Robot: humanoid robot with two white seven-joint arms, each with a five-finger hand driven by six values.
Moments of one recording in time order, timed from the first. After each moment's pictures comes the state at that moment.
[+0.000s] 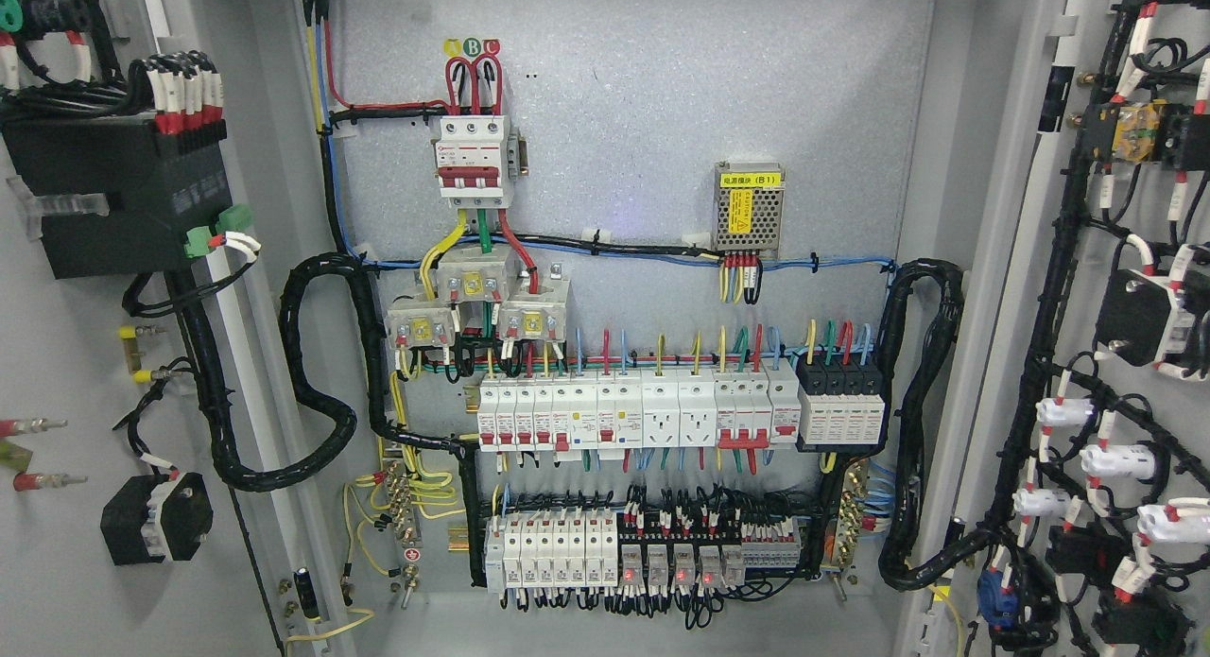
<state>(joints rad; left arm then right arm) 0.45 0.38 -0.06 -1.96 0.38 -0.32 -0.81 0.41 -0.18 0.15 -1.83 -0.23 -0.48 0.19</state>
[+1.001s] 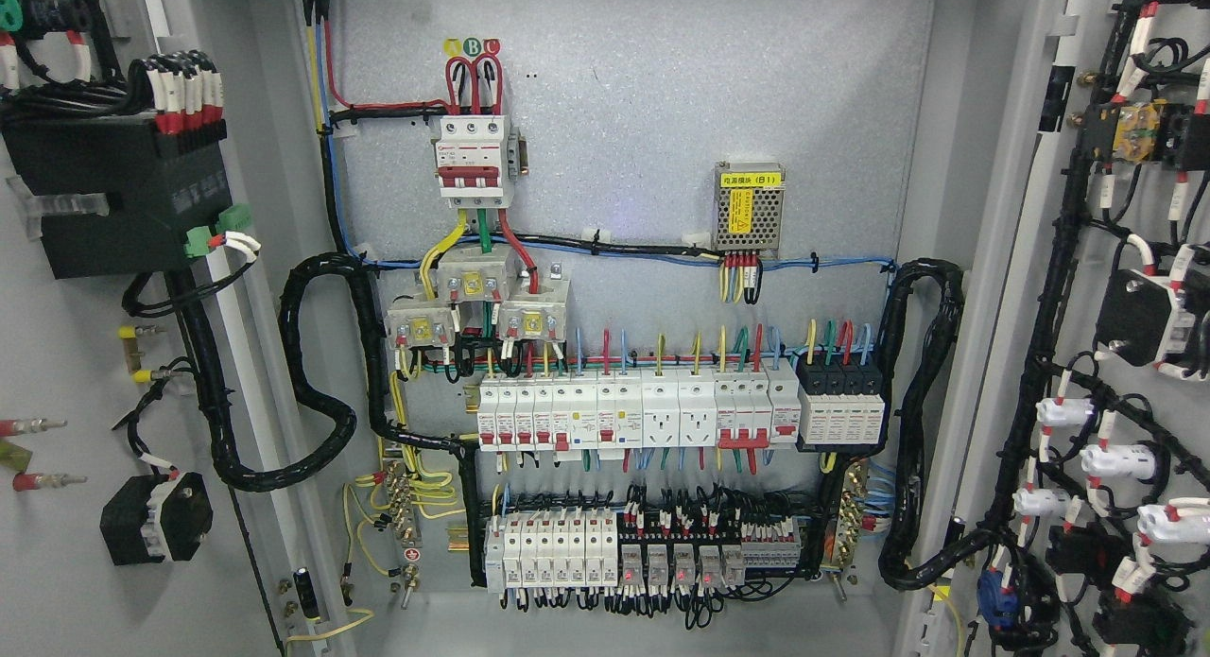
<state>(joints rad) 0.43 0.21 0.19 -1.96 0.47 -0.16 -0.85 0.45 -0.24 0.00 -1.77 -0.36 -0.48 0.20</state>
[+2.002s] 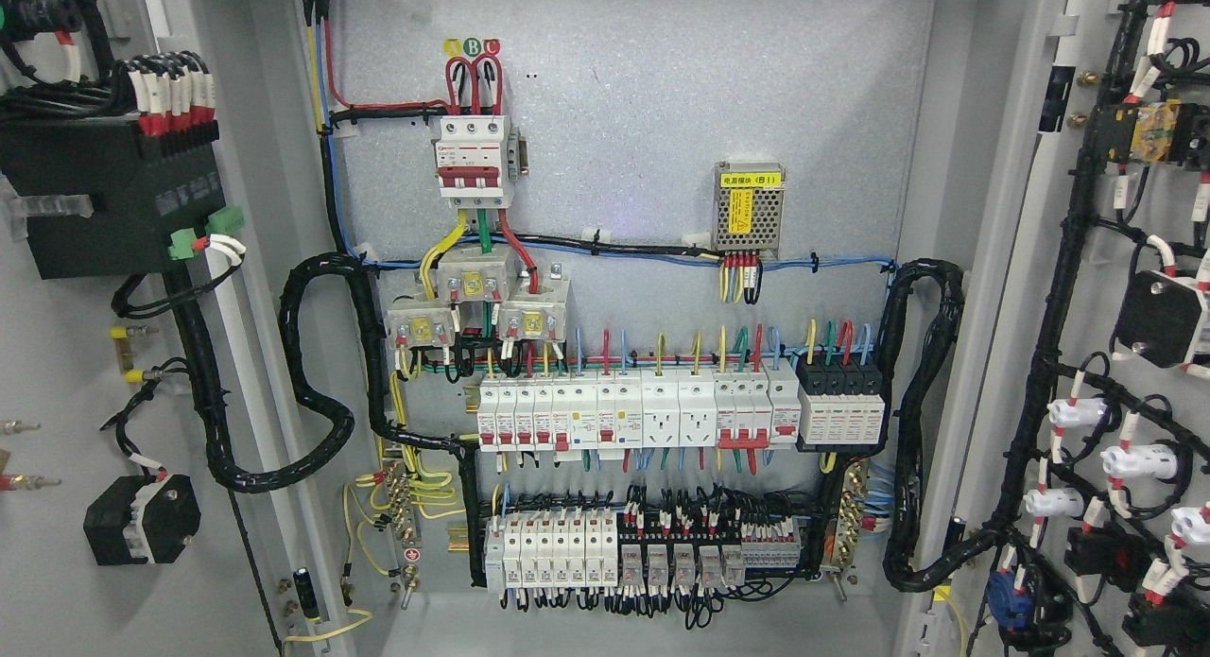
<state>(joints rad) 0.40 0.16 0.38 -1.87 0.58 -0.15 -0.87 0.49 -0.32 -0.04 -1.76 -0.46 -0.49 0.25</state>
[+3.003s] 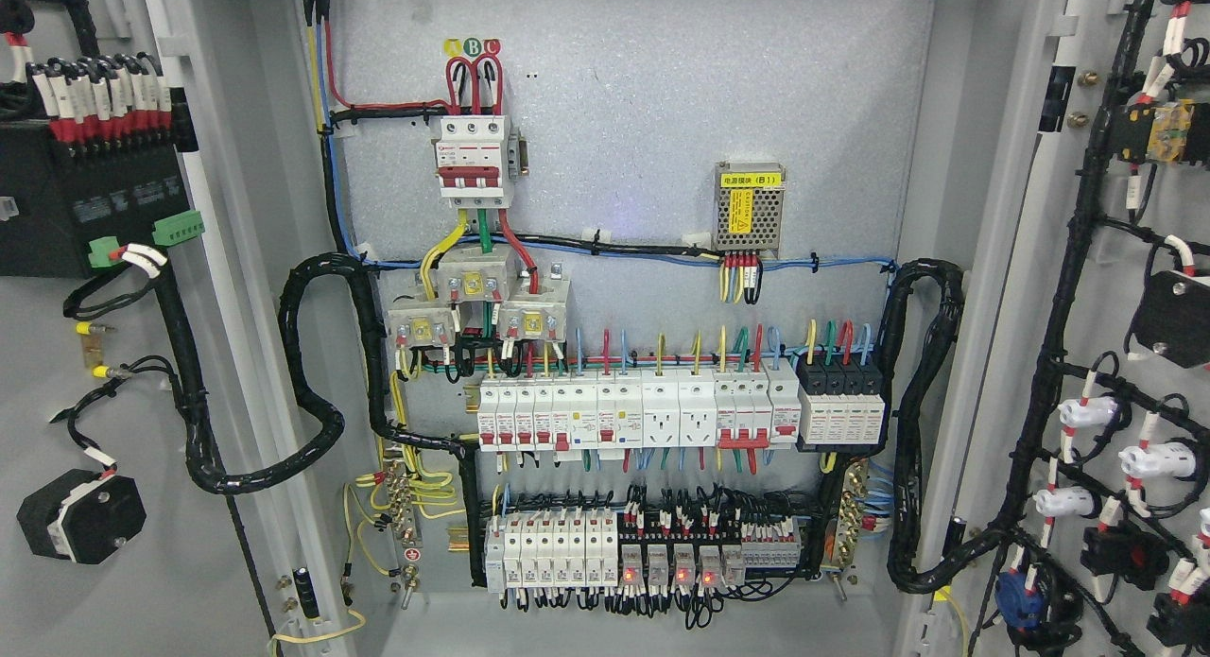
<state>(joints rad) 0.33 0.30 0.56 -1.66 0.76 -0.15 -0.95 0.51 -0.39 -0.09 -1.74 -0.59 -0.48 0.34</state>
